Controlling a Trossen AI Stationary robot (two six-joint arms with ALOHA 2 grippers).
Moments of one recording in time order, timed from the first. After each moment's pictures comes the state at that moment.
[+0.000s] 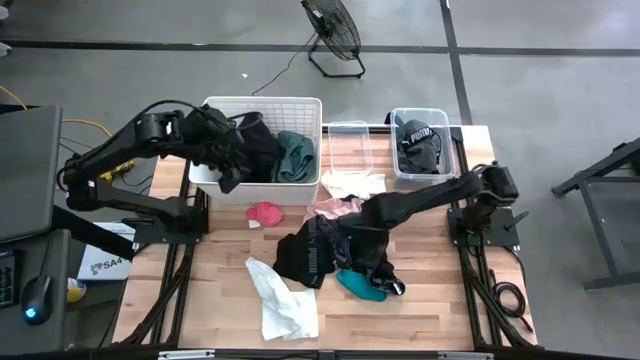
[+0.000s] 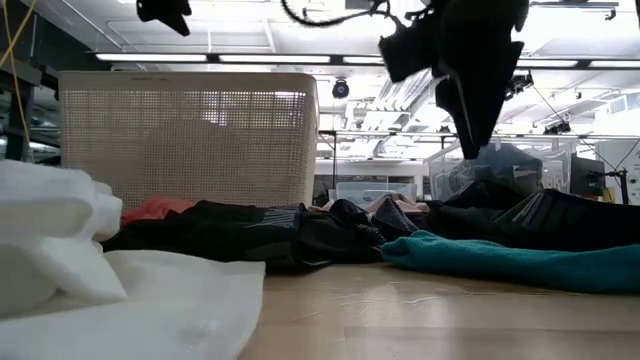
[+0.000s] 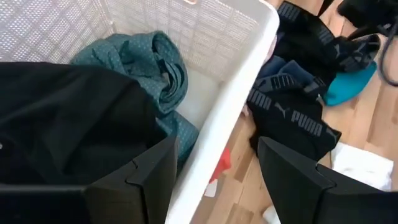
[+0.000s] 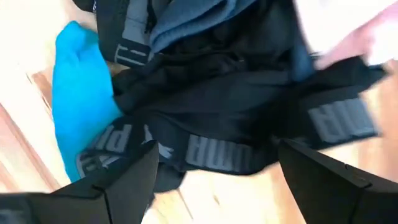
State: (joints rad) left arm 0.31 1.08 1.48 -1.27 0.01 -0.19; right arm 0.18 1.79 1.42 -1.16 -0.03 0.53
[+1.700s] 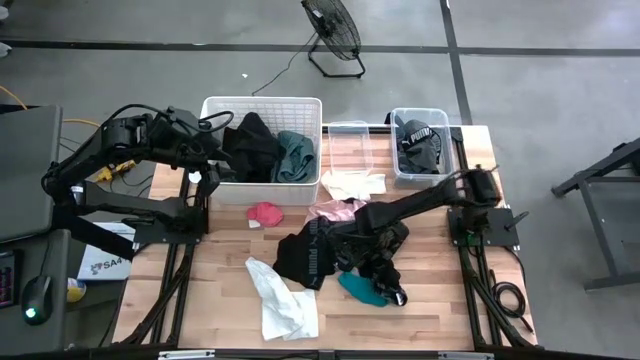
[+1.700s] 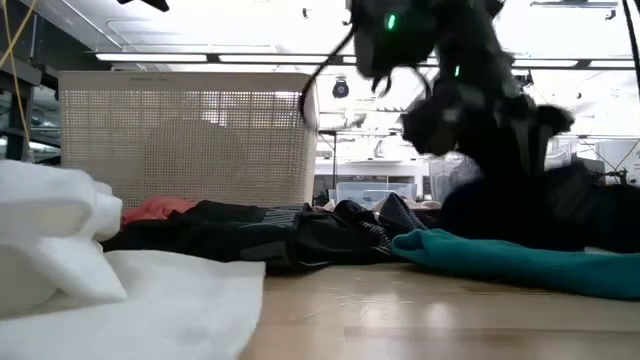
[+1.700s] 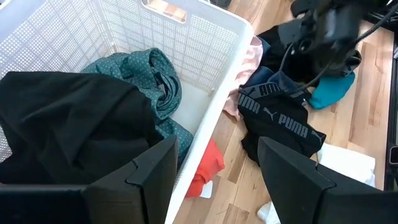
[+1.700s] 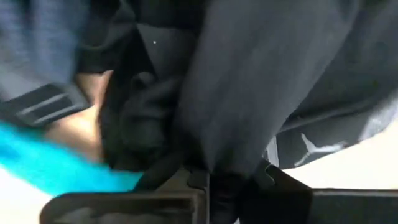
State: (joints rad) left arm 0.28 0.94 1.48 -1.29 0.00 -0.19; right arm 0.16 1.91 1.31 -1.10 -0.23 1.18
